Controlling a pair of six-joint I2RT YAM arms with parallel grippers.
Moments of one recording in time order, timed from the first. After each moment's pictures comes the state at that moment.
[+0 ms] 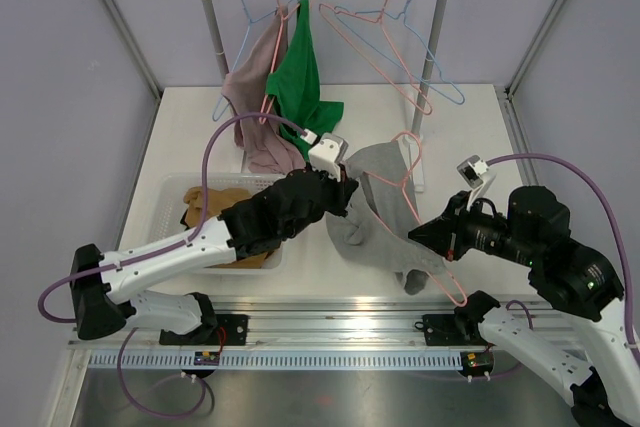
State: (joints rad) left arm -1.11 1.25 1.11 -0.12 -0.34 -0.37; right arm 0.60 0.64 1.18 -0.93 -0.36 0.44
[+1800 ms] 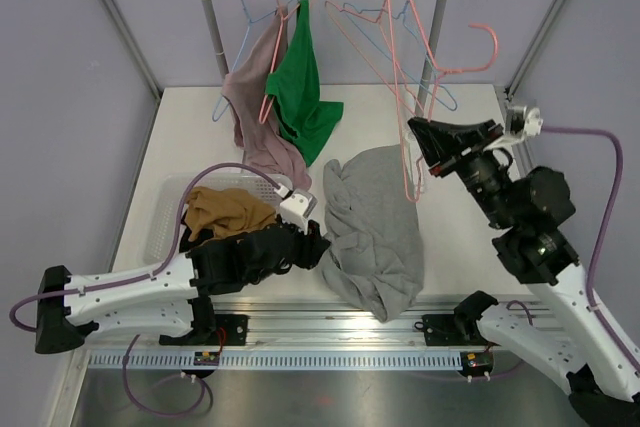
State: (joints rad) left arm -1.25 0.92 0.71 -0.26 -0.40 -0.54; right arm 0.60 0.70 0.94 0.17 -0.01 0.39
